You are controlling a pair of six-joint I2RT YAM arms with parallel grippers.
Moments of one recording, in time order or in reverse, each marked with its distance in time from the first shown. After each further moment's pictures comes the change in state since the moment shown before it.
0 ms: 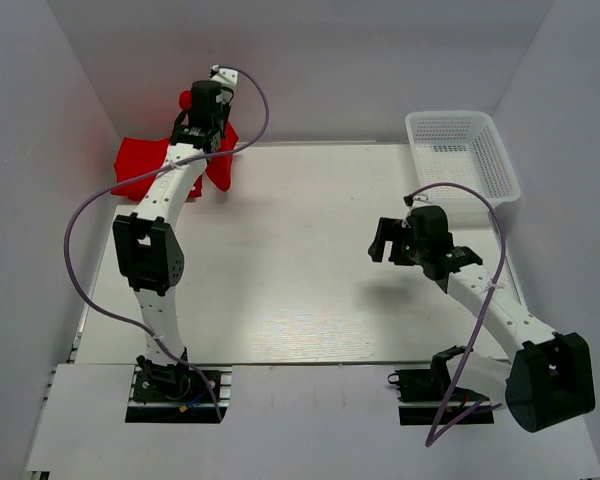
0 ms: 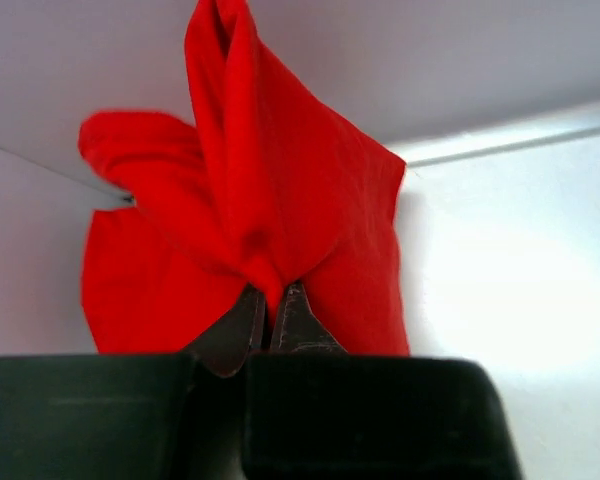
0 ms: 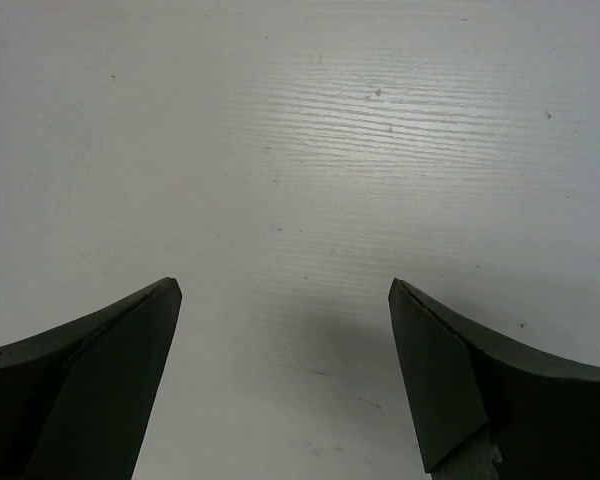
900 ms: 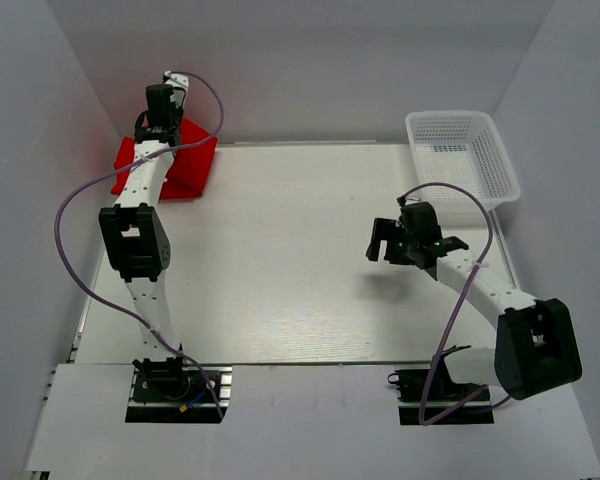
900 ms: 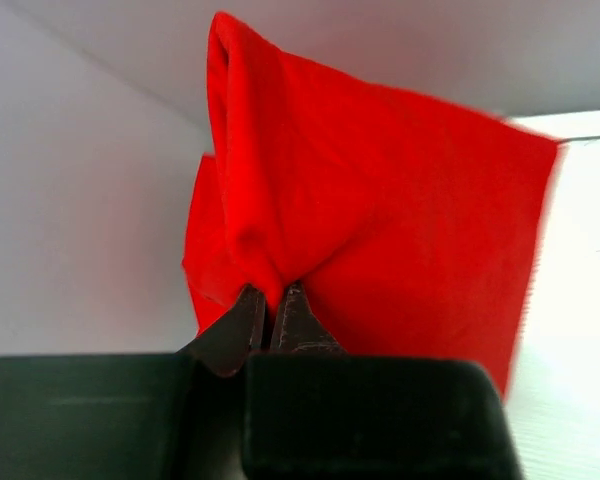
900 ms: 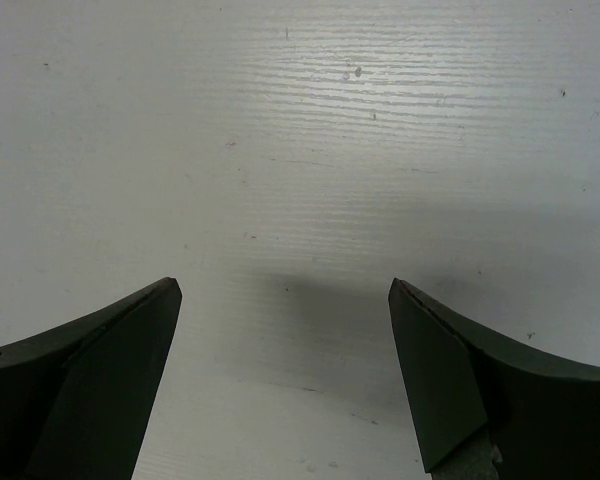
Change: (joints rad) left arm 0.226 0.142 0.105 0.022 -0.003 0.115; right arm -0.005 0.163 0.036 0.010 0.023 0.018
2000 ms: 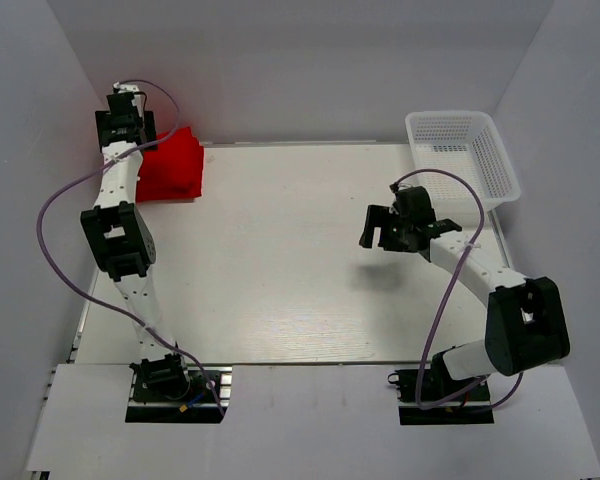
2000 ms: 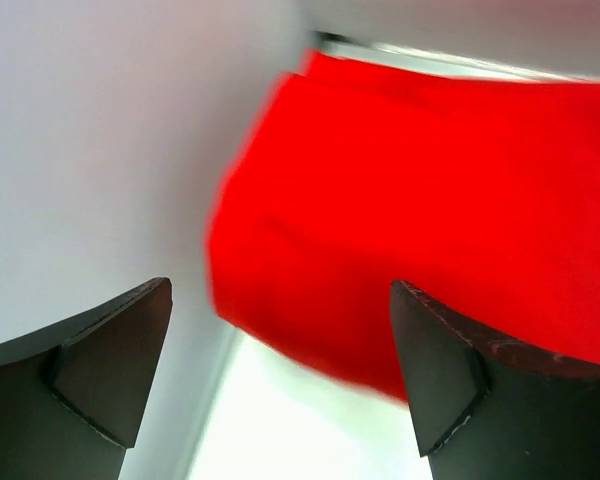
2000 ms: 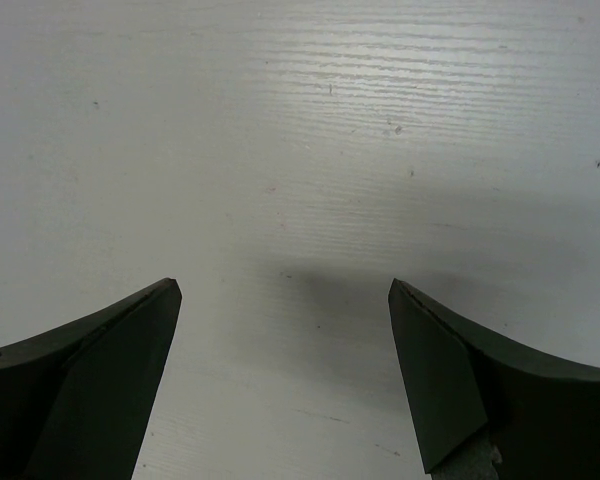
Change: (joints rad) left arm 0.190 0.082 0.050 -0.082 -0.061 -0.160; right arm 0.001 0.135 0.145 -0.027 -0.038 -0.003
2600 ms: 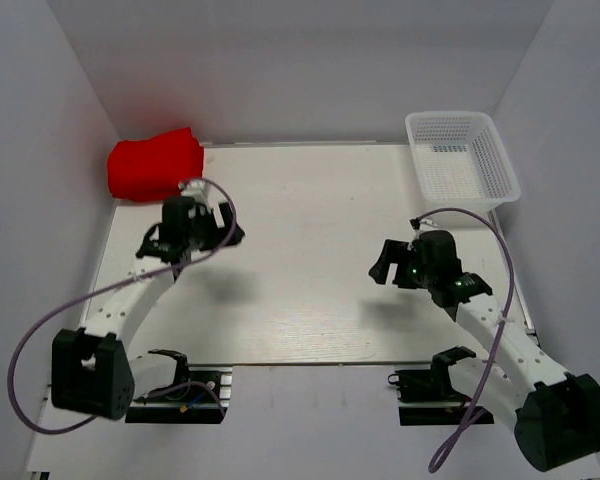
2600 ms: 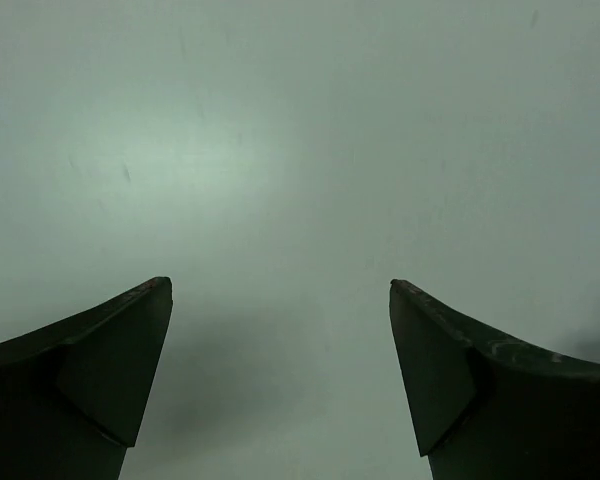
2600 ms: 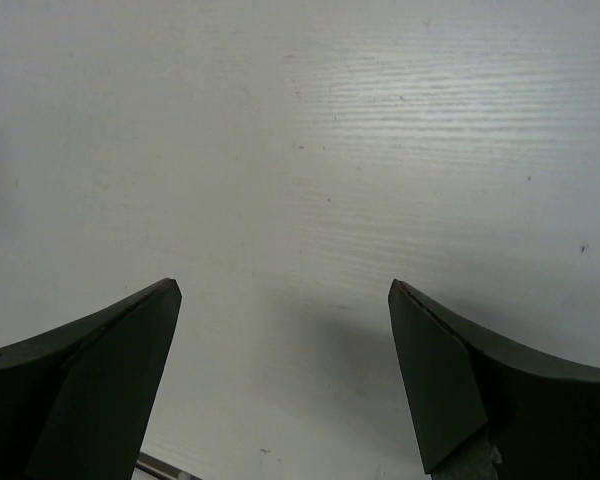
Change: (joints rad) left arm -0.341 -0.993 -1.234 0.210 0.557 -0.538; right arm 0.000 -0.467 -0.333 -0.006 -0.070 0.049
